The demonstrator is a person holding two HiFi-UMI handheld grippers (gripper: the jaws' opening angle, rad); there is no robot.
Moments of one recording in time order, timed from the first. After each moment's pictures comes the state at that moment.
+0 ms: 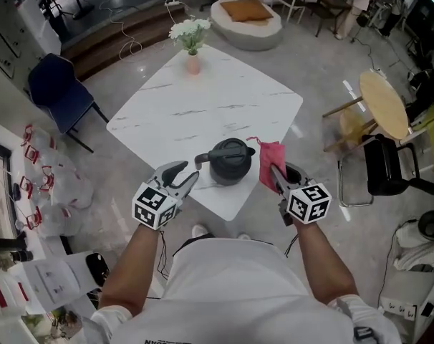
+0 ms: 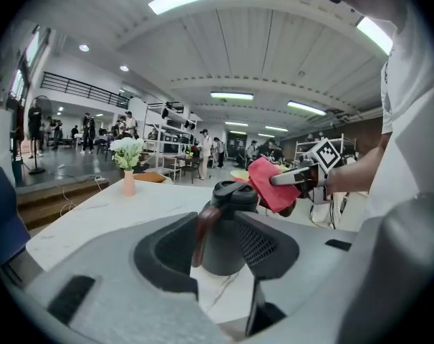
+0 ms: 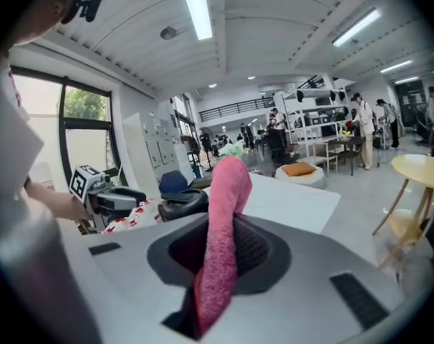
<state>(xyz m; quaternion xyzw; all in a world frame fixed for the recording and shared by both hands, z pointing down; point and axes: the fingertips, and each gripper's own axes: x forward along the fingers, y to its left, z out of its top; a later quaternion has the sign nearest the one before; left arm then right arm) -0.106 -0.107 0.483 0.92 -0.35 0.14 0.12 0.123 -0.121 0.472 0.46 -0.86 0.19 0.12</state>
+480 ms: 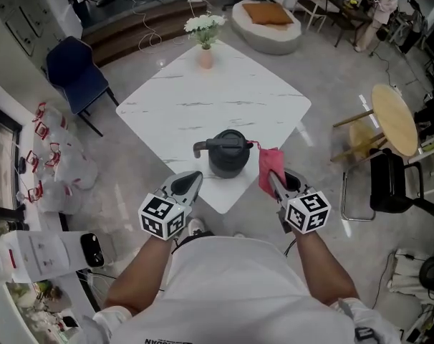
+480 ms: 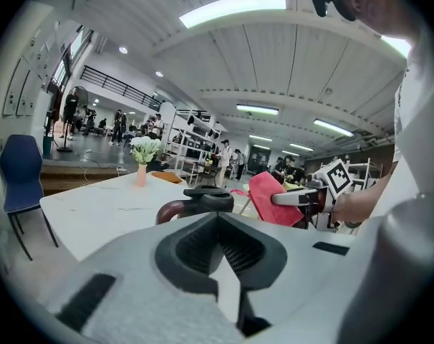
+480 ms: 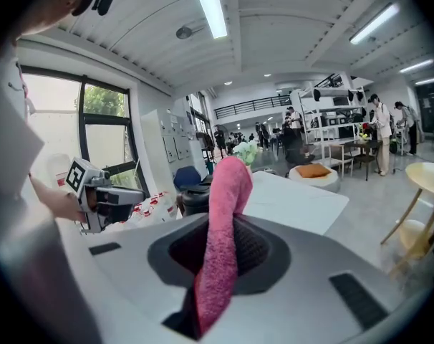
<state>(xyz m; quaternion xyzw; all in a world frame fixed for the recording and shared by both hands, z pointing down) -0.067 -0.055 0.471 0.88 -0.44 0.07 0.18 0.131 -0.090 0.469 0.40 -0.89 0.17 0.13</state>
